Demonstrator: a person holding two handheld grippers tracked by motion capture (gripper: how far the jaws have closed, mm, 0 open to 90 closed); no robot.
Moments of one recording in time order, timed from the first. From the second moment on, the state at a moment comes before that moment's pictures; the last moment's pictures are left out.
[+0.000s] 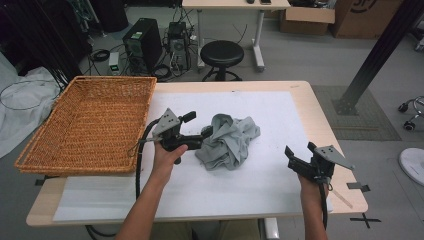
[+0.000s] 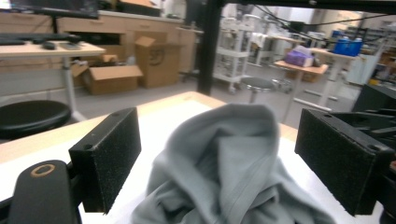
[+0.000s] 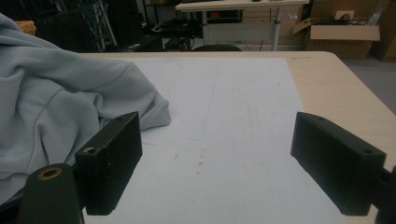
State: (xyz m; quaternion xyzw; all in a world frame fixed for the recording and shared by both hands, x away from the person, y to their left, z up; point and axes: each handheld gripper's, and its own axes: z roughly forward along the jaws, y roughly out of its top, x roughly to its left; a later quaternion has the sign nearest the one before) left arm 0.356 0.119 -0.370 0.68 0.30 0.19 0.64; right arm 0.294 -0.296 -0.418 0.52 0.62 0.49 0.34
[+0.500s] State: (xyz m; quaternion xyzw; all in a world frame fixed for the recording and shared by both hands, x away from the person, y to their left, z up) left arm 0.340 0.139 -0.372 0.66 0.34 0.23 0.63; right arm 0.292 -0.296 -0.419 0.51 0.62 0.49 0.34
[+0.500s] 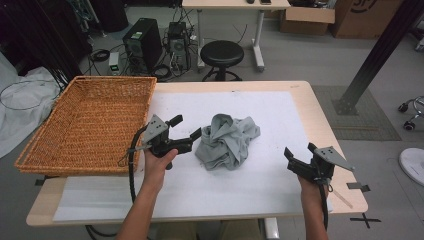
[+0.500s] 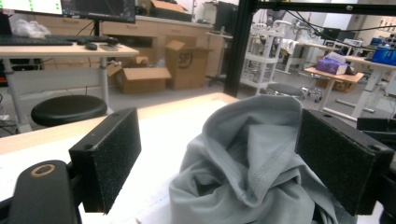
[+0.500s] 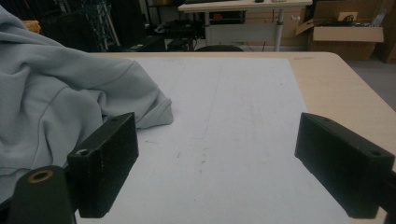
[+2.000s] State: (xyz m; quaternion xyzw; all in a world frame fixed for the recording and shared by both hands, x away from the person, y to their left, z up) left arm 0.342 0.139 -0.389 0.67 0.36 0.22 0.61; right arm 0.298 -0.215 -0.424 0.40 0.68 0.57 0.23
